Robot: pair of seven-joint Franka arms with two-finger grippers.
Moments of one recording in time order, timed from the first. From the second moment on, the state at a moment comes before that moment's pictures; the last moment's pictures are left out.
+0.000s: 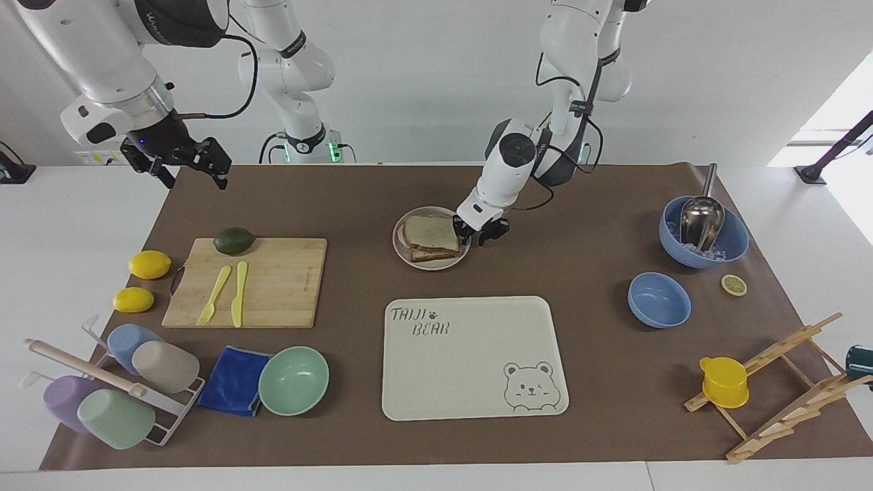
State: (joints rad) left arm -0.65 0.16 -0.04 -2.20 -0.25 2.36 -0.41; right arm 0.02 -0.01 -0.09 -1.59 0.01 1.51 -0.01
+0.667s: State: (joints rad) left arm -0.65 0.15 -0.04 -2.20 -0.26 2.36 -0.41; right arm 0.02 -0.01 -0.09 -1.59 0.01 1.51 -0.01
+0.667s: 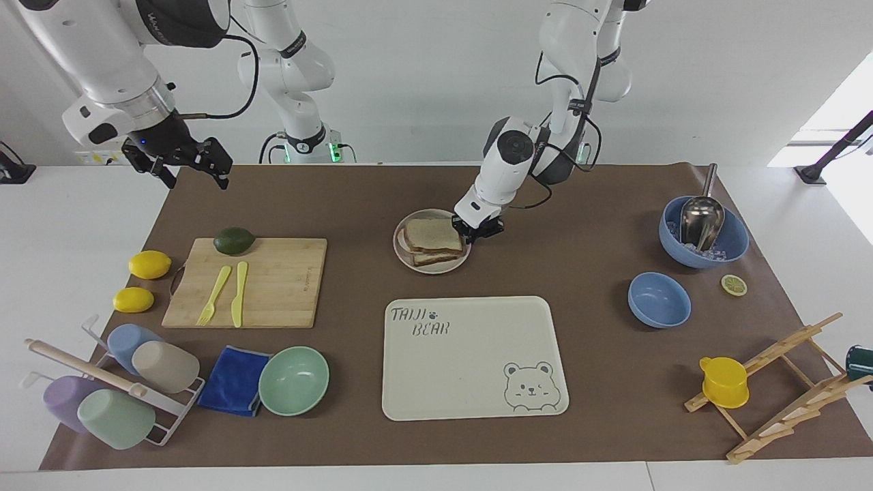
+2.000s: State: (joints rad) left arm -0.42 0.27 -0.01 -1.75 -0.29 2.06 -0.41; right arm 0.02 -0.01 -0.09 -1.59 0.01 1.51 -0.01
